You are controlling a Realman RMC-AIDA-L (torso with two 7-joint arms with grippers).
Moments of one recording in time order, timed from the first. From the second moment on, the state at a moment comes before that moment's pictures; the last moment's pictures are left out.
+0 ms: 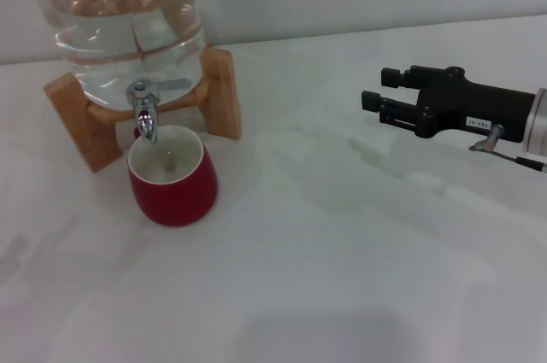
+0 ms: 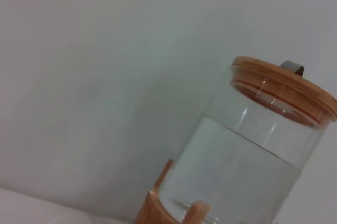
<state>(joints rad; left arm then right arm) -0.08 -2.07 0.56 0.75 -1.61 -1.61 1.57 0.29 1.87 1.62 0.81 -0.99 1.02 -1.87</state>
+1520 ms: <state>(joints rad) -0.32 -2.08 1.30 1.94 -0.74 -1.51 0.78 0.30 1.90 1.66 0.77 -1.02 1.00 -1.85</state>
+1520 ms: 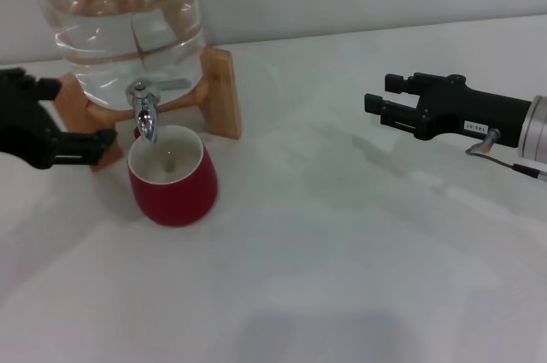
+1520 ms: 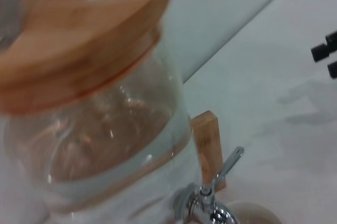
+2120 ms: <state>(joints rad) -0.47 -2.08 1.39 1.90 -0.67 -1.47 0.88 0.30 1.91 1.66 0.77 -1.02 1.00 -1.84</state>
